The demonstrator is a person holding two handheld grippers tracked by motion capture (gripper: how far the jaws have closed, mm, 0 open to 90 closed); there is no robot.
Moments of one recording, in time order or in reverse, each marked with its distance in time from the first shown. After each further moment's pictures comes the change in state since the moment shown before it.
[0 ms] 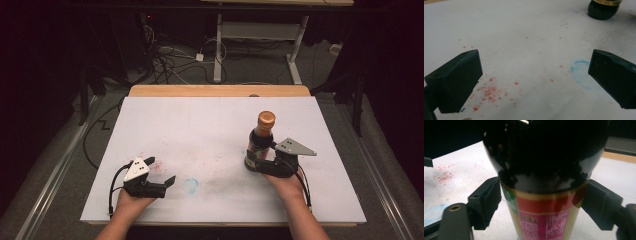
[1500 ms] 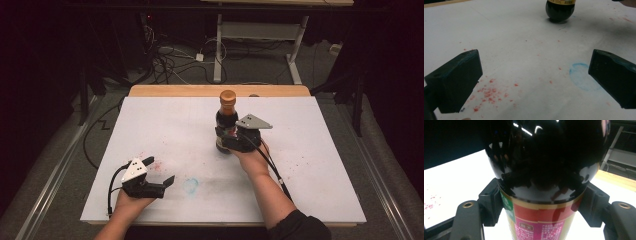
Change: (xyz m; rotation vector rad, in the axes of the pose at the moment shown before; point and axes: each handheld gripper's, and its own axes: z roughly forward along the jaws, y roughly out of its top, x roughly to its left) left arm 0.001 0.002 -0.004 -0.025 -0.020 -0.017; right arm 0.035 0.049 0.097 -0.013 0.022 -0.083
